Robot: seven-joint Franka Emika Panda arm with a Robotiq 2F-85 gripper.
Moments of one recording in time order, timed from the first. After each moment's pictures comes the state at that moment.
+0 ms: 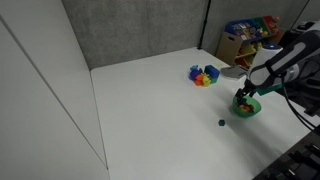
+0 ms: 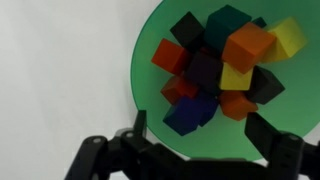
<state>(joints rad) -0.14 0.71 -0.17 -2.07 -0.05 2.80 -0.04</state>
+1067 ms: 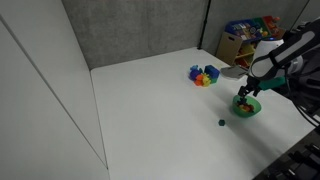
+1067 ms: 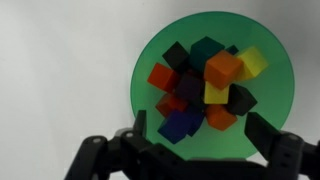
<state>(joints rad) -0.13 0.63 -0.17 -2.08 -0.05 2.61 -0.02</state>
